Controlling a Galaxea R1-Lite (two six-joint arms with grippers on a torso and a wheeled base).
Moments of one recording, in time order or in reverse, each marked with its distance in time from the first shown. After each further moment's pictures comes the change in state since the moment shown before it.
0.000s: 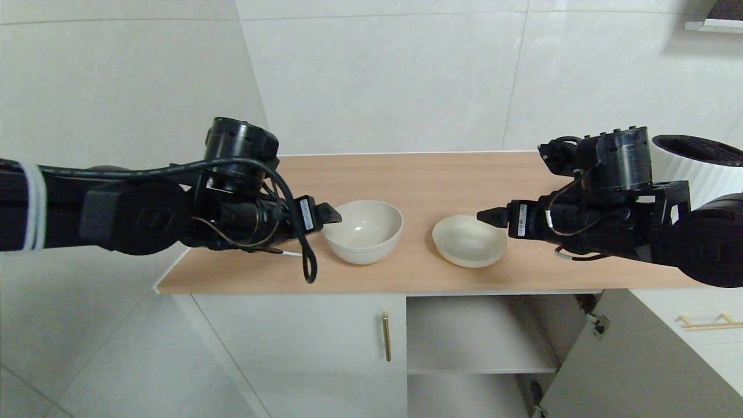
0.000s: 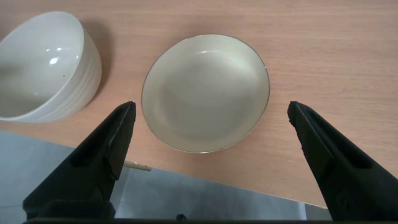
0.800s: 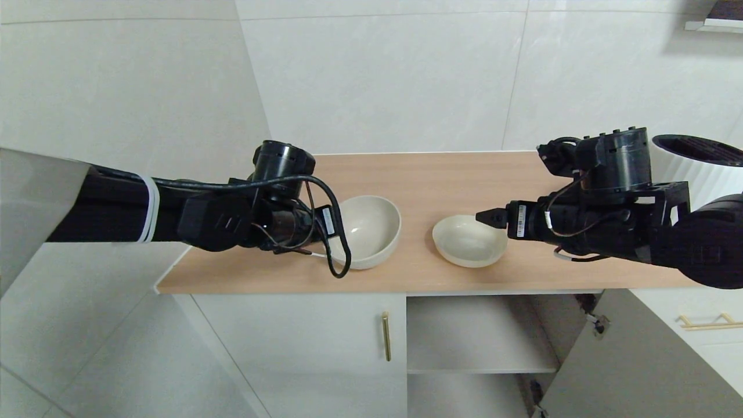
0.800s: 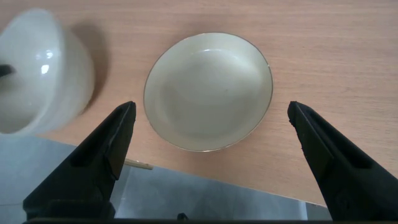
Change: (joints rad) left arm -0.001 0.163 -0.095 -0.034 0.053 -0.007; right arm 0.006 -0.001 0.002 -0.002 0.000 0.002
